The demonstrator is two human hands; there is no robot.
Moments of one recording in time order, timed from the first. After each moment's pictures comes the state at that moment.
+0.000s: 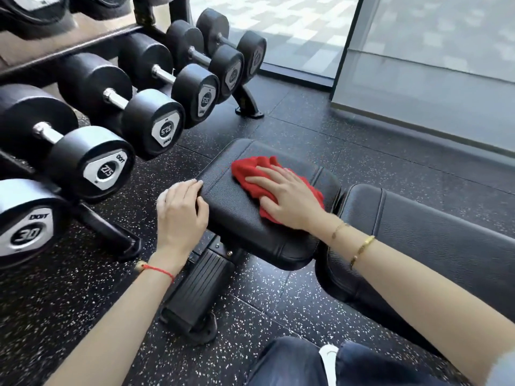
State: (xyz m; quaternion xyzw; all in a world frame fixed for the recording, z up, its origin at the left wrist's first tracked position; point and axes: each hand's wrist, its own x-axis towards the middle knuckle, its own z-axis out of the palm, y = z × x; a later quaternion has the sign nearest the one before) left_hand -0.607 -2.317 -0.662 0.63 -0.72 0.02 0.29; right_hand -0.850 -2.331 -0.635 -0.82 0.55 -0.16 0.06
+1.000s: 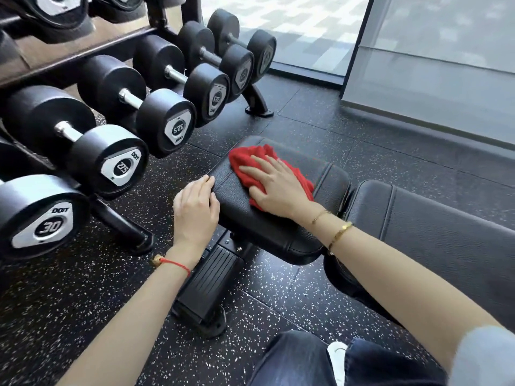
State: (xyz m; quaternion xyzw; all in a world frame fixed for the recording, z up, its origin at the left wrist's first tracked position) left_hand -0.610 -2.313 -0.667 0.64 -0.71 0.00 0.28; right_hand -0.807 -2.344 -0.632 -0.81 0.57 -0.15 0.07
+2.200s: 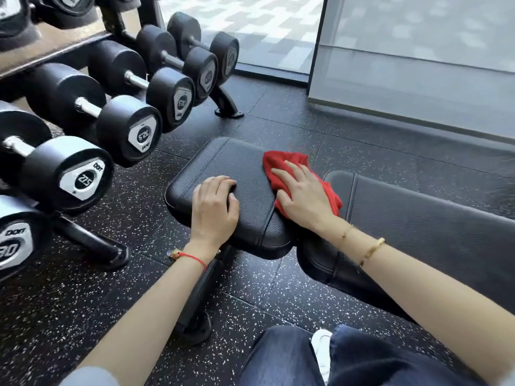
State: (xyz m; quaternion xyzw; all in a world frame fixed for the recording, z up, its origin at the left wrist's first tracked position) left_hand -0.689 -2.308 -0.663 0.54 -0.78 -0.02 0.32; right_hand -0.894 -2.288 -0.637 -0.70 0.69 -0.16 0.05
